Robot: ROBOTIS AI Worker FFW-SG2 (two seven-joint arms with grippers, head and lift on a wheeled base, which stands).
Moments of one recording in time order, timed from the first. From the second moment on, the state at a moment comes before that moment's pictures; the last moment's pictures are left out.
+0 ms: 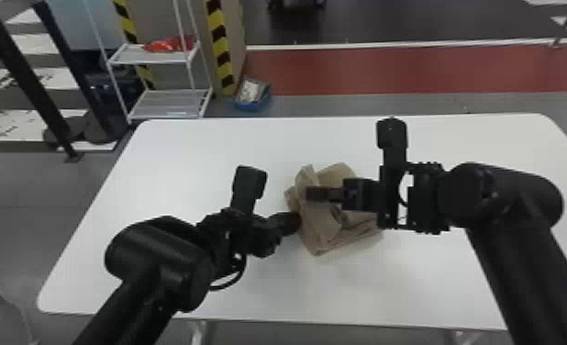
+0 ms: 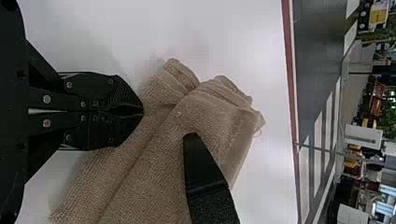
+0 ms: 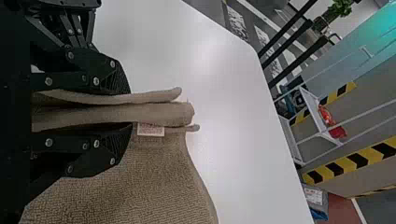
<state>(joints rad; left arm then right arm) -0.18 0.29 -0.40 -1.57 0.35 0.75 -0.17 -0.42 0.00 0.15 -1.42 -0.51 1.11 0.25</state>
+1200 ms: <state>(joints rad) -0.01 0.39 -0.11 -1.91 0.34 0.73 -0.17 -0.21 -0.10 0.05 -1.66 -0.62 1.06 0.28</state>
